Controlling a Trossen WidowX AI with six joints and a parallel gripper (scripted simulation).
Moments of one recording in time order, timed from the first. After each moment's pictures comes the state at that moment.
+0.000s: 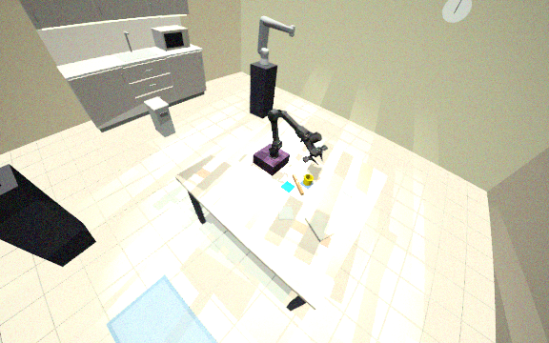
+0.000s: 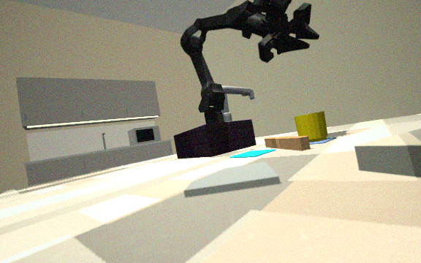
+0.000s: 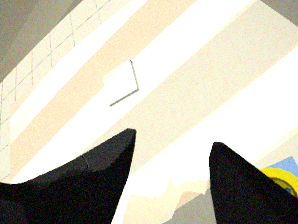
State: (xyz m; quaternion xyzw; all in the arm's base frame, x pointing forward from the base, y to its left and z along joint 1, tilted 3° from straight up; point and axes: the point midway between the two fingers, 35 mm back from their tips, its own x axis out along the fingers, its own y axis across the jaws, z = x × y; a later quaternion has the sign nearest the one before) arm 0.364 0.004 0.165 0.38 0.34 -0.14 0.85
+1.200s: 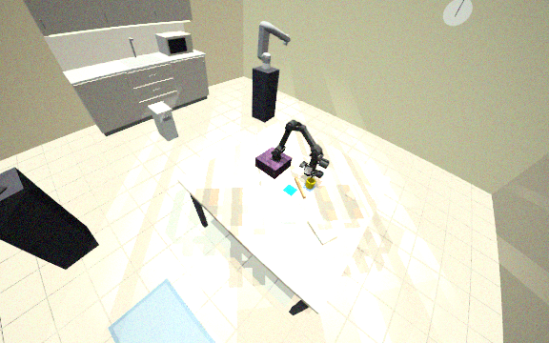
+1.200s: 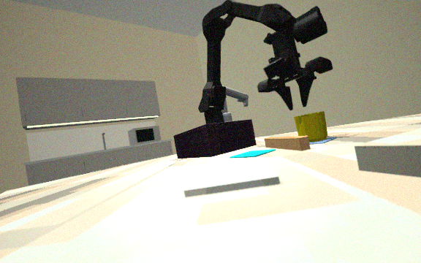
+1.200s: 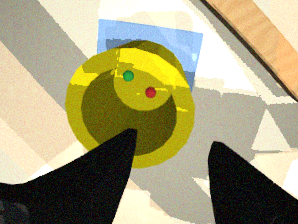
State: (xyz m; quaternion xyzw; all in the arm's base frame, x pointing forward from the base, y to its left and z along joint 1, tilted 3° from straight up) arm 0.317 0.001 0.025 0.53 0.48 -0.52 0.47
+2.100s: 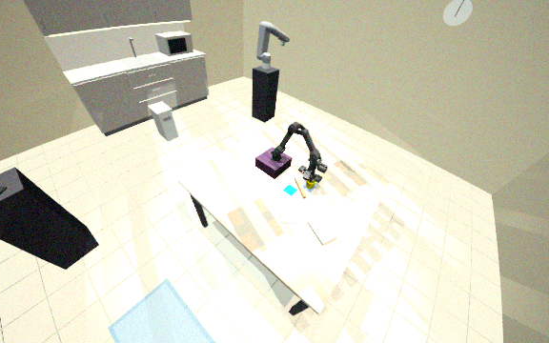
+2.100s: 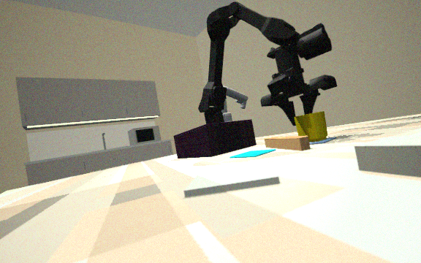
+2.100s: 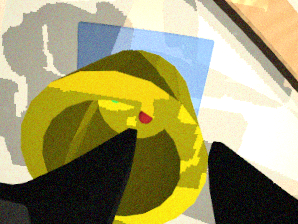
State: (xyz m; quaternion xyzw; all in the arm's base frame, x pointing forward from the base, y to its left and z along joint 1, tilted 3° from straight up) arm 0.318 0.001 -0.018 0.53 0.48 -0.52 0.47
